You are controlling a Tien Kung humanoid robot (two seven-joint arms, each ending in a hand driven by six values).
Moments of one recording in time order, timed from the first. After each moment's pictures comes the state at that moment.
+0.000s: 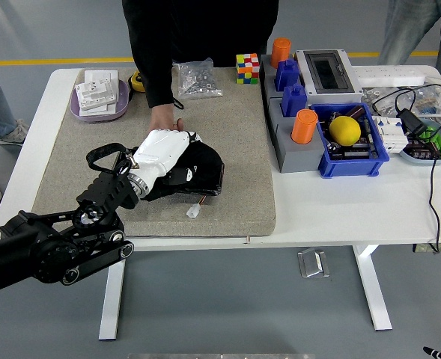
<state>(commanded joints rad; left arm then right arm) -0.79 0.26 -0.27 -1.04 1.74 0.49 0.28 0.16 -0.34 0.57 0.29 -0.34 0.10 -0.22</state>
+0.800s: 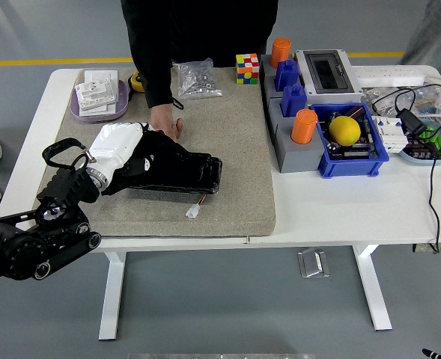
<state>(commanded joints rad) -0.73 0.36 -0.36 -0.99 1.76 0.49 0.28 0.16 -0.34 0.59 0.29 -0.35 0.10 -0.23</state>
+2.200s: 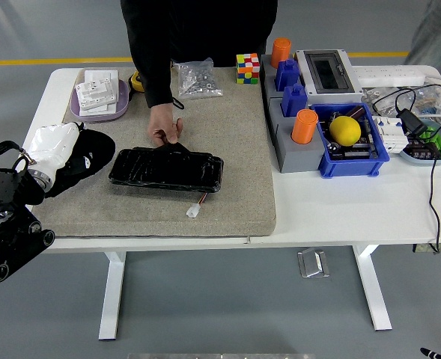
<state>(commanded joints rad) -0.62 0.46 -0.54 -0.93 1.79 0.50 0.27 0.16 -0.33 0.61 0.29 -0.35 0.10 -0.23</state>
